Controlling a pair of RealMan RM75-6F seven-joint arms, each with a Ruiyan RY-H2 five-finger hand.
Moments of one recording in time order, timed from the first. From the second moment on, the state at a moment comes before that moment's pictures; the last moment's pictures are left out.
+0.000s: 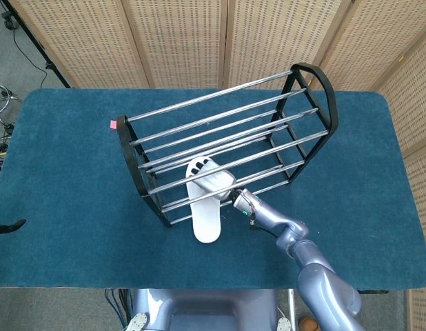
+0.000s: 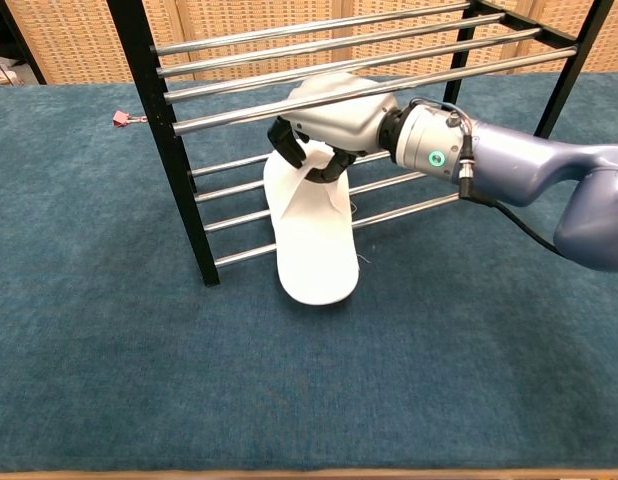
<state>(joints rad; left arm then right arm) -0.20 -0.84 -0.16 -1.94 1.06 1.27 0.02 1.11 -2.10 -0.03 -0.23 -1.70 1.14 0.35</state>
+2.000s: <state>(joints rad) -0.21 -0.84 -0.16 -1.94 1.05 1.27 0.03 1.07 -2.10 -0.04 -0.24 -1.66 1.13 0.38</state>
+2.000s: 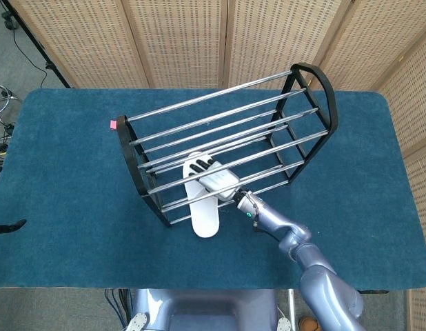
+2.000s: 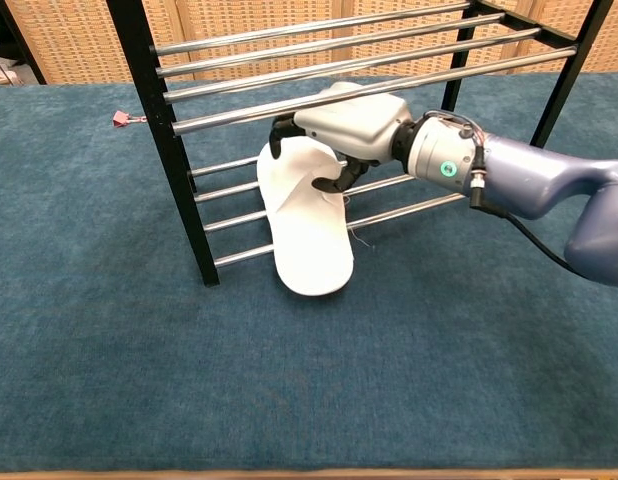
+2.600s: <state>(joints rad) -0.21 -0.85 -0.15 -1.95 1.06 1.28 0.05 0.97 -2.08 -0.05 -0.23 -1.66 1.23 0.41</state>
